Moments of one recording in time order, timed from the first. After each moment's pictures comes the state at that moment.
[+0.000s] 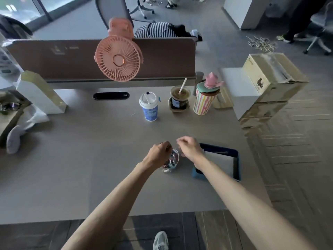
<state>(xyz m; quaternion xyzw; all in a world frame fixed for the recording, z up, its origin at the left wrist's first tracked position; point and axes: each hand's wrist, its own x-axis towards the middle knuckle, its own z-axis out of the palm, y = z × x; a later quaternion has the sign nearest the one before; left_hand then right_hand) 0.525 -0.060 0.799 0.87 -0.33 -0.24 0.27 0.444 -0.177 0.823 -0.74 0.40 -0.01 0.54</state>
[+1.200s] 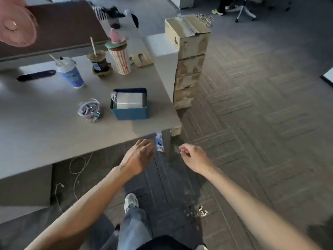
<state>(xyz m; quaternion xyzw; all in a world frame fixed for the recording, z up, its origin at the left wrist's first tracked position) 0.168 -0.048 0.780 0.76 -0.62 -0.09 0.20 -0.021 -0.197 0.766 -0.86 0.37 -0.01 0.36</state>
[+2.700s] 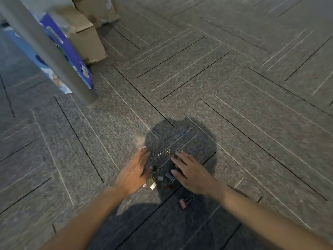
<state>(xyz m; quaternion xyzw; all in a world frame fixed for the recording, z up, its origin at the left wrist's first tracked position) -0.091 -0.069 -0.055 0.68 -0.71 -0.17 0.08 -0.326 -0.143 -0.046 -0.88 0.37 0.05 0.30</state>
